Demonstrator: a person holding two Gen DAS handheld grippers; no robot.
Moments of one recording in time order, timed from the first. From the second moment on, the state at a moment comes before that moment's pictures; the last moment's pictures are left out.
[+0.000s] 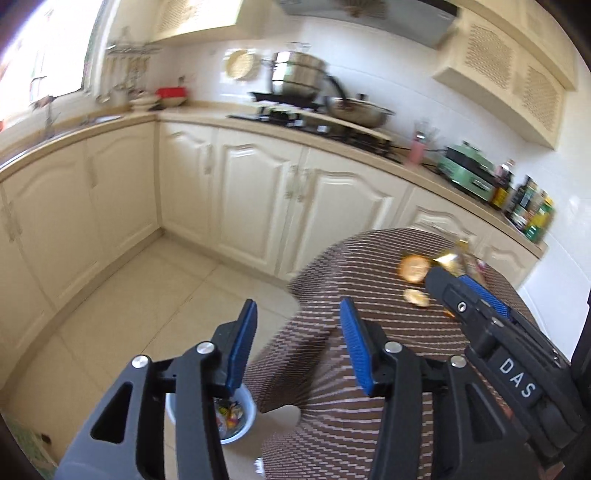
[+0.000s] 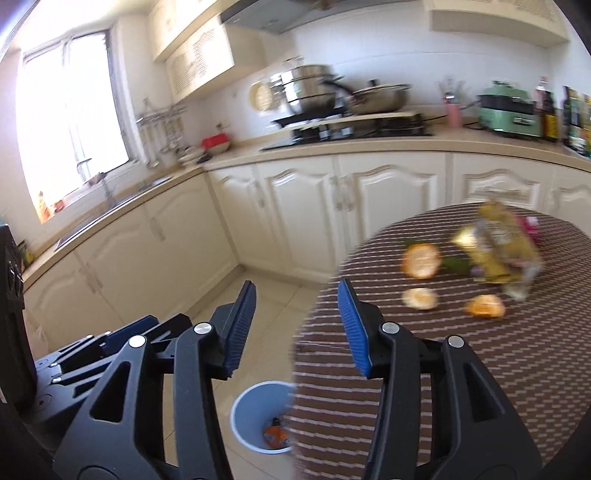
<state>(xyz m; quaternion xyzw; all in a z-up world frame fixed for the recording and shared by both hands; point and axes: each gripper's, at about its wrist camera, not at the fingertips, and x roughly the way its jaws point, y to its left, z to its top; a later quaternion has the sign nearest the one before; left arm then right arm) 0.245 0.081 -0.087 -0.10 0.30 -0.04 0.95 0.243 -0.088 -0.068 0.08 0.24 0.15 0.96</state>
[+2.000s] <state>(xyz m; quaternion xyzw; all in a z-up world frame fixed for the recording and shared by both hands) 0.331 0.006 -0.141 -0.10 0.34 -0.13 0.93 0.326 -0.189 -0.133 0.02 0.39 0.05 0.92</state>
